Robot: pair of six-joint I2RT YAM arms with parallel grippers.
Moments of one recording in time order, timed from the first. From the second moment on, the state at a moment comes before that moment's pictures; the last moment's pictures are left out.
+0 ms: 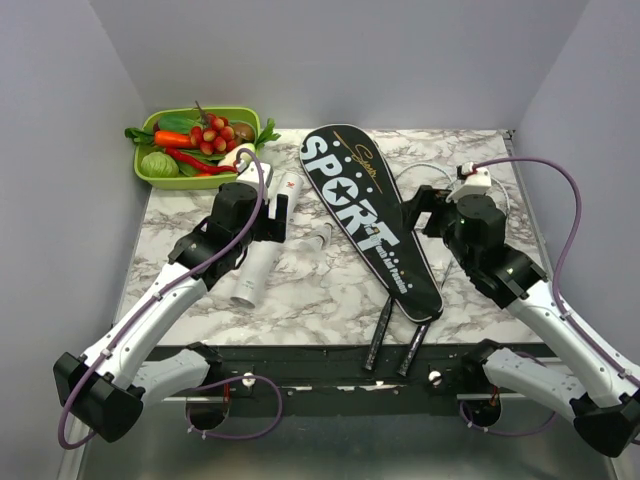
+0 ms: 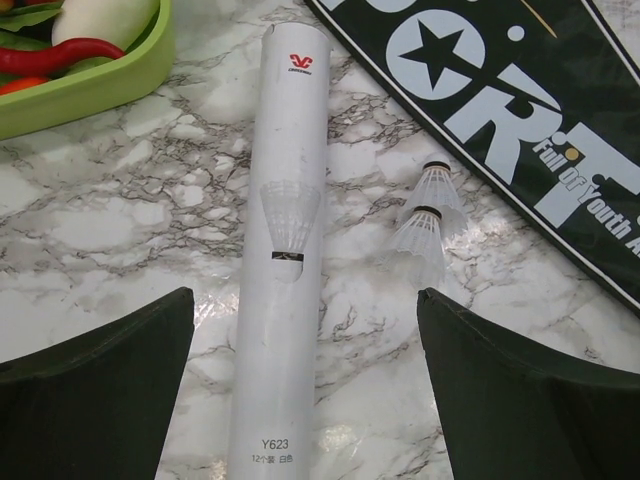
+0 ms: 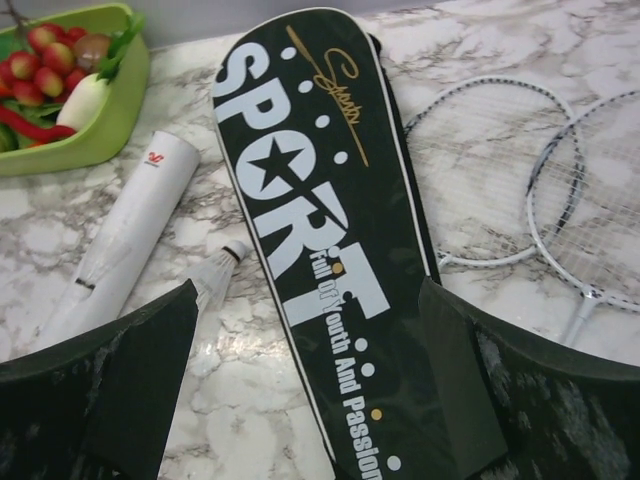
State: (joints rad) left arm -0.54 1.04 1.01 -0.47 -0.25 -0.18; right arm 0.60 0.91 0.94 -0.31 0.36 0.37
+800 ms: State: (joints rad) left arm -0.51 1.44 1.24 -0.57 -0.36 -0.04; right arm 0.60 1.09 0.98 -0.42 0.18 0.31
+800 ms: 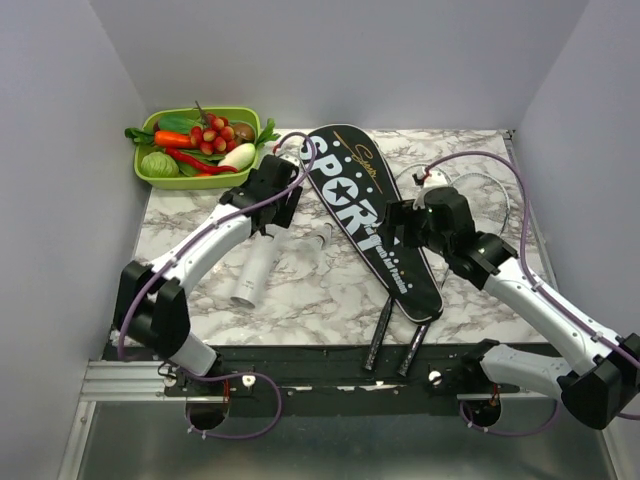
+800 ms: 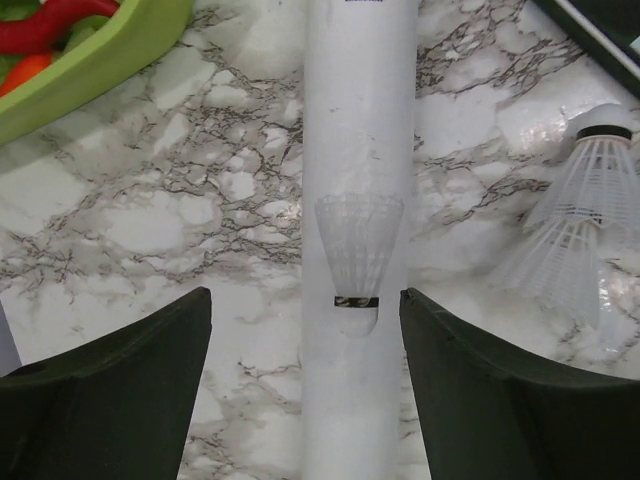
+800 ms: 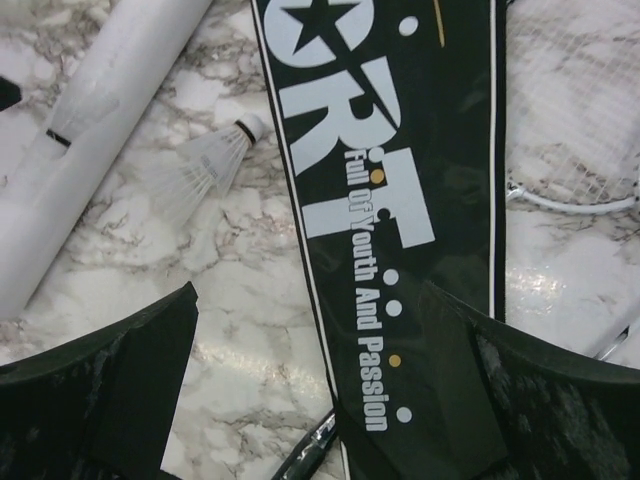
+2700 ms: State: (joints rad) left arm -0.40 2.08 1.54 -0.46 -0.13 0.07; right arm 0.60 0.97 0.75 -0.37 -0.12 0.40
